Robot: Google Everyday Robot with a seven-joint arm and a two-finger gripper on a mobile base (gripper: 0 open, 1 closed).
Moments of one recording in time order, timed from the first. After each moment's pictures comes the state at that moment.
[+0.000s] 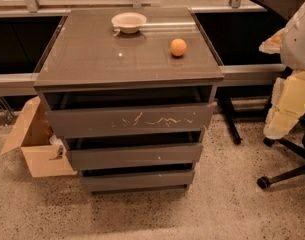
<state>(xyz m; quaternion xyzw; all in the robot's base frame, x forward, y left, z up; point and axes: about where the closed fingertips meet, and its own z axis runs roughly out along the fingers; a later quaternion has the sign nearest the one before) 0.438 -0.217 0.976 -0.60 0.78 -0.03 0.16</state>
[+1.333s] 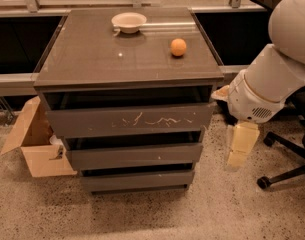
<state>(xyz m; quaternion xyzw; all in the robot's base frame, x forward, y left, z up) 0.449 -0.167 0.852 -0.67 0.73 0.04 0.14</state>
